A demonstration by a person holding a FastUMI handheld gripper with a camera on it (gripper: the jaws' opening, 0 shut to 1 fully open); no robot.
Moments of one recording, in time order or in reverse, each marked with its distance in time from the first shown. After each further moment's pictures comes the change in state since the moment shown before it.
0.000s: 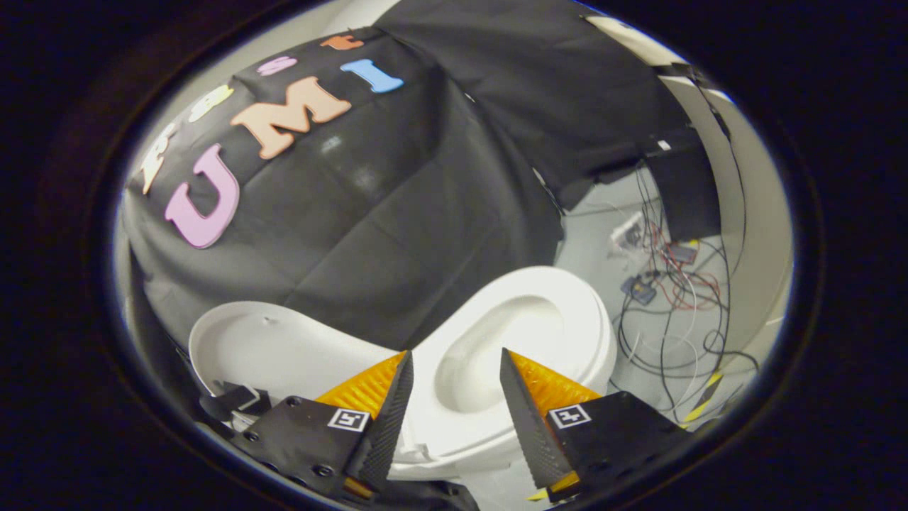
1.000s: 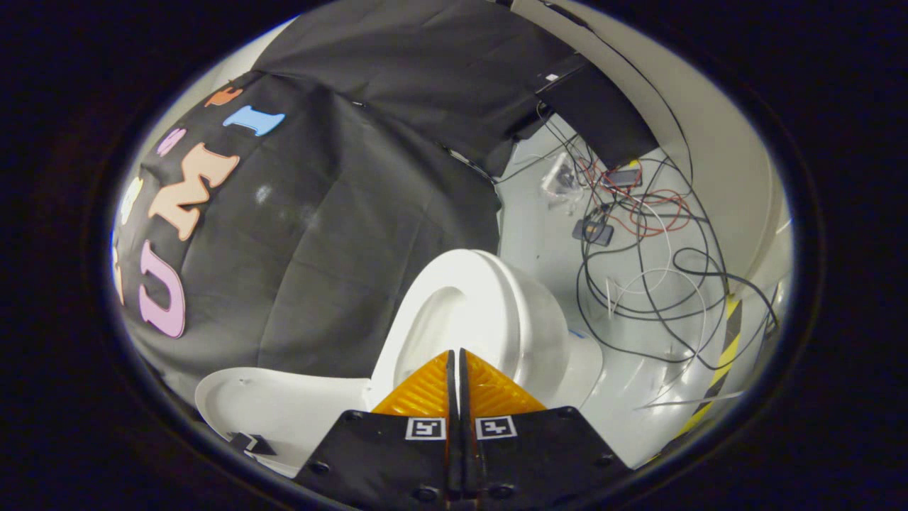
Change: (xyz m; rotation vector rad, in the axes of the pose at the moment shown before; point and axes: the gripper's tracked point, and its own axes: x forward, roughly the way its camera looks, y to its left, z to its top) arm 0.029 -0.093 0.013 0.334 -0.021 -0.086
